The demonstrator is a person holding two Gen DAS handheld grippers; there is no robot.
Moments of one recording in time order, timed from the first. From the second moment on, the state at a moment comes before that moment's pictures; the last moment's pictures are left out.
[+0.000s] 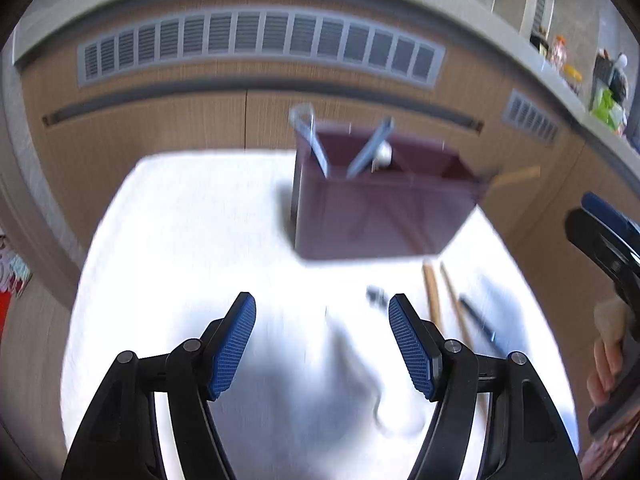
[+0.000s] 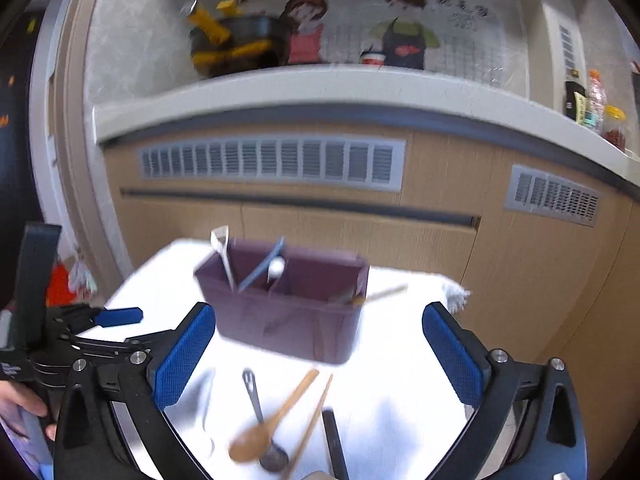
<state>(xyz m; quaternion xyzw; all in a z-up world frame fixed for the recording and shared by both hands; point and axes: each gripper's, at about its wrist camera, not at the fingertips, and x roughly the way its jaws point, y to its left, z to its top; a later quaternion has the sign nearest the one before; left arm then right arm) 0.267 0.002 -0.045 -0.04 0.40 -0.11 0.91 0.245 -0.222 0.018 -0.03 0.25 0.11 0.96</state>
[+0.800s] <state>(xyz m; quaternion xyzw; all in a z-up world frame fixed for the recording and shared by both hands) 0.239 0.041 -0.082 -0.07 0.44 -0.07 0.89 0.295 -0.181 -0.109 -0.02 0.48 0.11 0.87</state>
